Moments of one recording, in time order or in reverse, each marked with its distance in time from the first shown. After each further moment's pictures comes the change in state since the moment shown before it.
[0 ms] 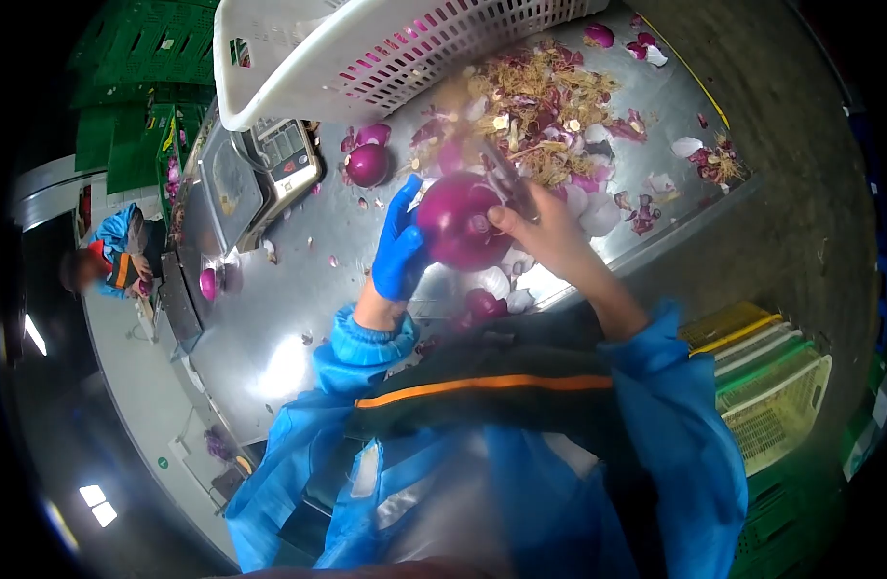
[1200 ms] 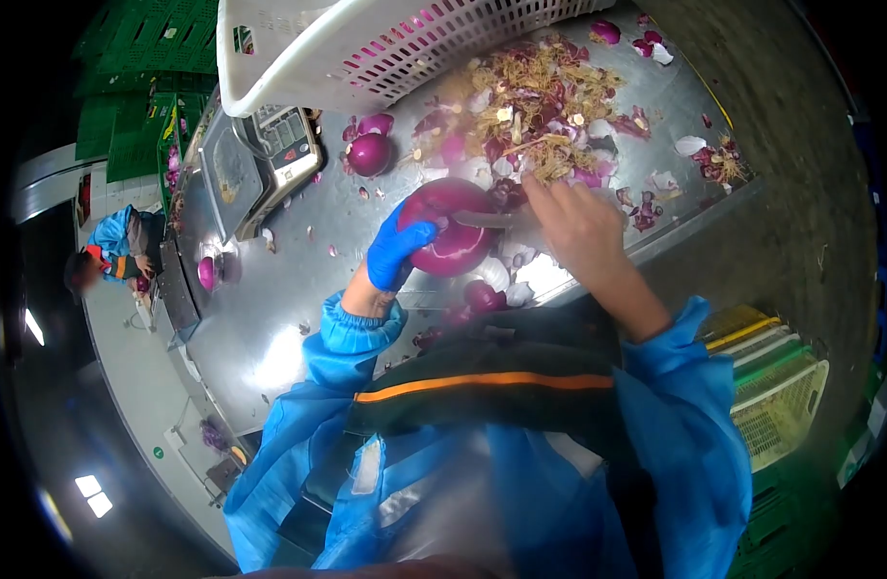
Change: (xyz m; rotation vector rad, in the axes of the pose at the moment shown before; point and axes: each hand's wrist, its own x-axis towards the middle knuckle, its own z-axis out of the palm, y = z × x) left_hand -0.004 0.025 -0.005 0.148 -0.027 -0.244; right_hand -0.018 -0.015 -0.022 -1.268 0.343 -0.736
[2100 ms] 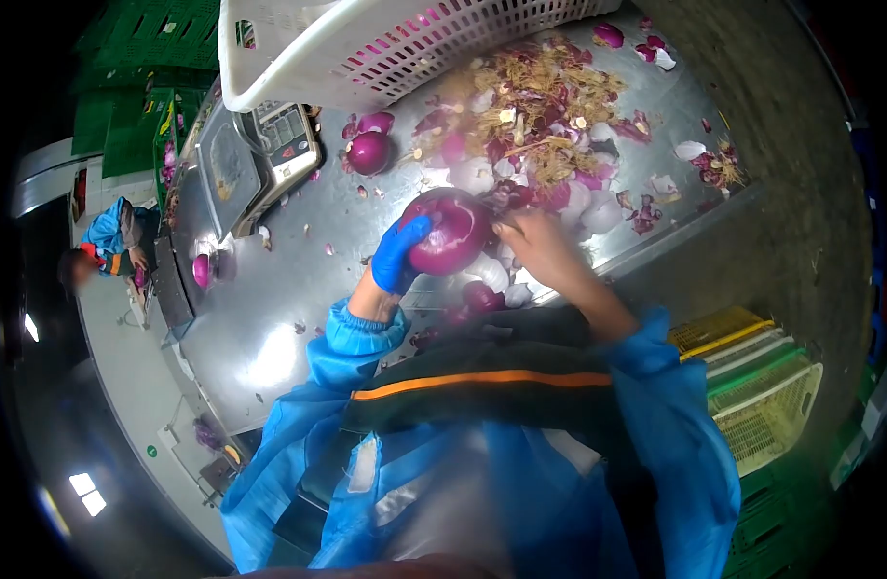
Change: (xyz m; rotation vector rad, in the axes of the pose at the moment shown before) left_hand 0.001 -0.025 -0.007 -0.251 0.075 0.012; right_hand -0.018 -0.021 0.048 0.830 -0.598 0.622
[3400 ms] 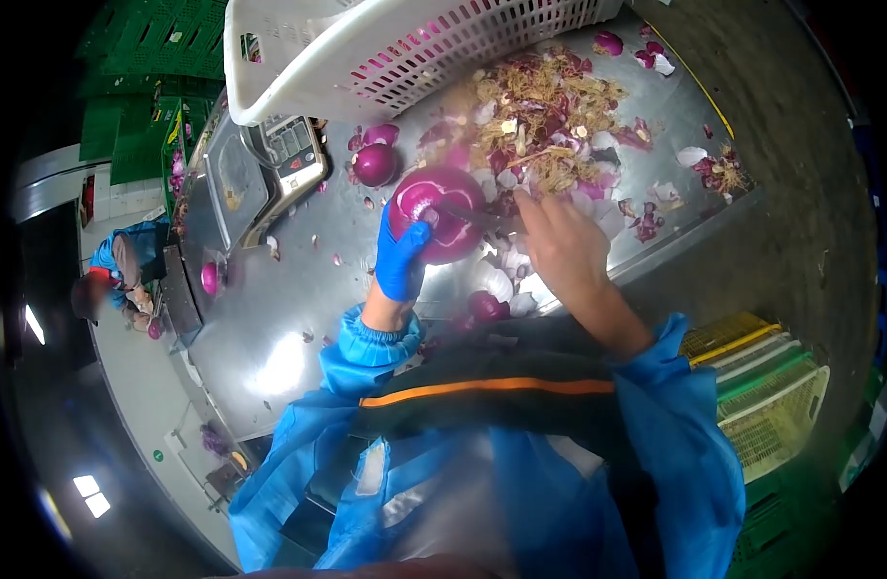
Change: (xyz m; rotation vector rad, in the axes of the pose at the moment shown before) left_hand 0.010 -0.001 0.014 0.105 0.074 0.376; right_hand -0.016 -0.033 -0.023 -0.600 0.549 -0.463
